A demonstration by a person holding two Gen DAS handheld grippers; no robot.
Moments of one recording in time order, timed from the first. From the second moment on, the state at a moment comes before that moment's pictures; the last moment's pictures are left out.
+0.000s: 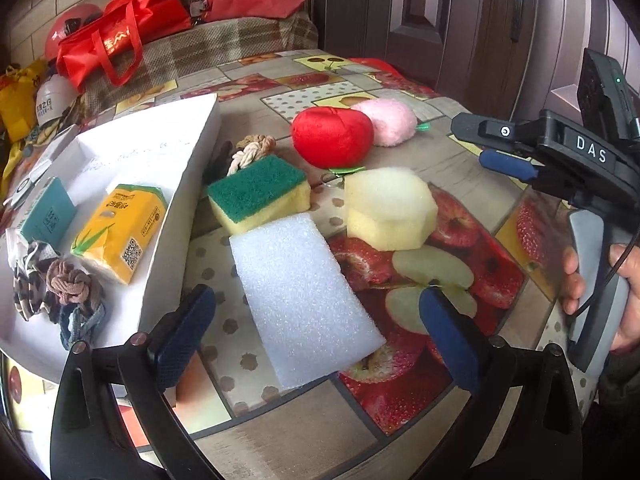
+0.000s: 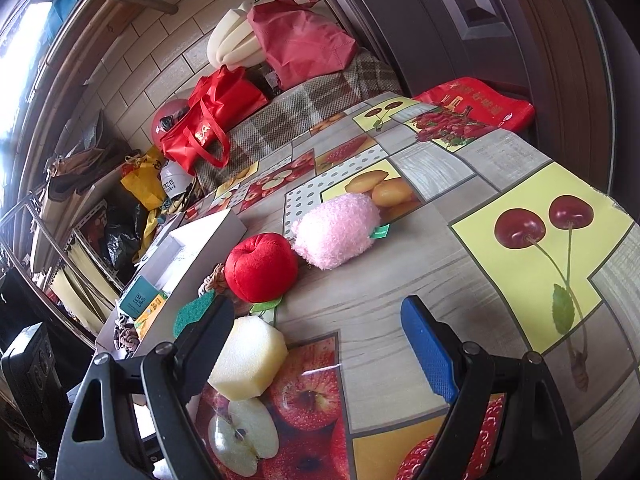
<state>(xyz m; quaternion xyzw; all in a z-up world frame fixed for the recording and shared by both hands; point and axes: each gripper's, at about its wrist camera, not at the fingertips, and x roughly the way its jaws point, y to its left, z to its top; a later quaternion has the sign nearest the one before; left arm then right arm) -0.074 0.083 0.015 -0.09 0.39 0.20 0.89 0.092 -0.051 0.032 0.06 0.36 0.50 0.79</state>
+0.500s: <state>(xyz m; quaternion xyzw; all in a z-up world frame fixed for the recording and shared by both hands) -0.074 0.081 0.007 -0.02 0.41 0.20 0.89 0.032 0.013 0.030 -0.15 0.32 0.55 0.76</state>
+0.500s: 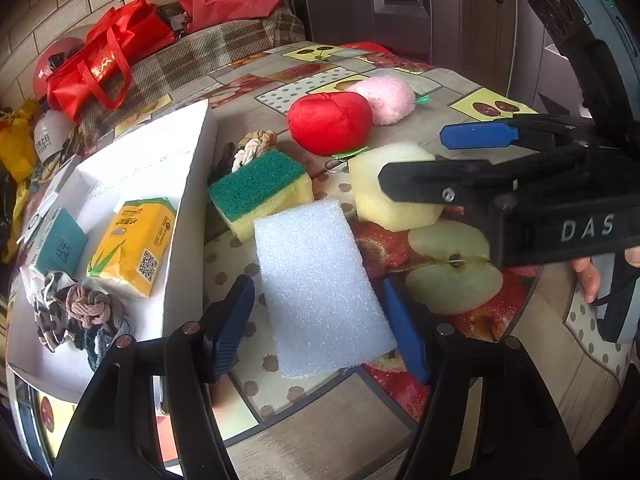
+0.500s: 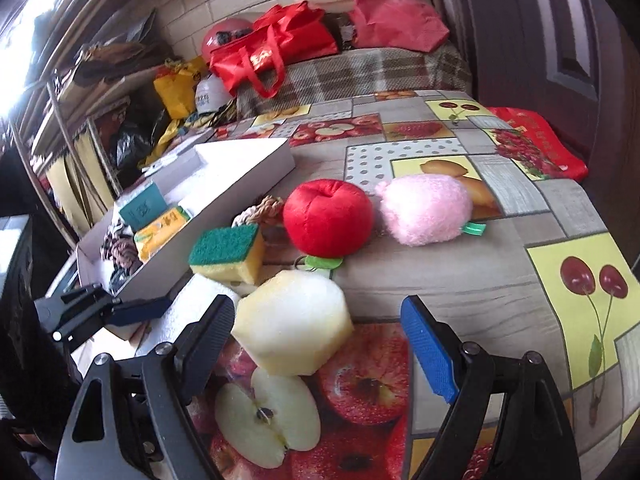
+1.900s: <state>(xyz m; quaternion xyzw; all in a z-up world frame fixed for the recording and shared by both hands) -0.143 0.130 0.050 -0.05 0.23 0.33 0.92 0.024 -0.022 0.063 -0.05 0.19 0.49 0.85</state>
